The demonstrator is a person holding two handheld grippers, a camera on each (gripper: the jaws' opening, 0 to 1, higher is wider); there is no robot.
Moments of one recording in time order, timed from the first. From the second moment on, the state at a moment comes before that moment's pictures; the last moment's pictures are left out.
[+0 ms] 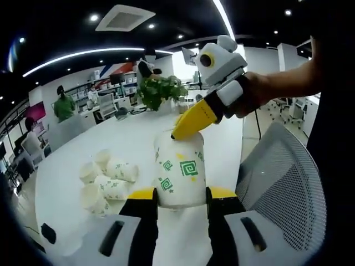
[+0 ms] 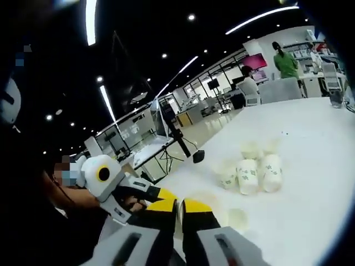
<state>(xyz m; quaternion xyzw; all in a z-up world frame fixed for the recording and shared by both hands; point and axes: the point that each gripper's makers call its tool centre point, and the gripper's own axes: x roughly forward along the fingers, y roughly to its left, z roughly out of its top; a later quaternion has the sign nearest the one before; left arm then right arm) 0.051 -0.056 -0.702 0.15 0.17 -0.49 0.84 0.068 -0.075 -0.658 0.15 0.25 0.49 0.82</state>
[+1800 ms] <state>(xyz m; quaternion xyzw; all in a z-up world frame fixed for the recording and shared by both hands) 0.047 -0.020 -0.700 0.08 0.15 -0.42 0.89 0.098 -0.086 -0.680 -0.09 0.24 0.42 0.87</state>
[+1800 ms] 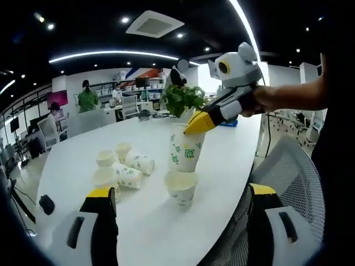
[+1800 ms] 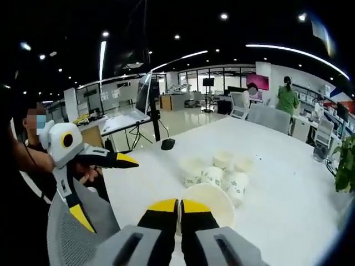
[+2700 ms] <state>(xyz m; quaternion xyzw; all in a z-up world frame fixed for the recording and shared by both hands) 0.046 -0.010 -0.699 0.07 0.15 -0.41 0.90 0.101 -0.066 -0.738 -0.14 0.28 0.44 0.84</state>
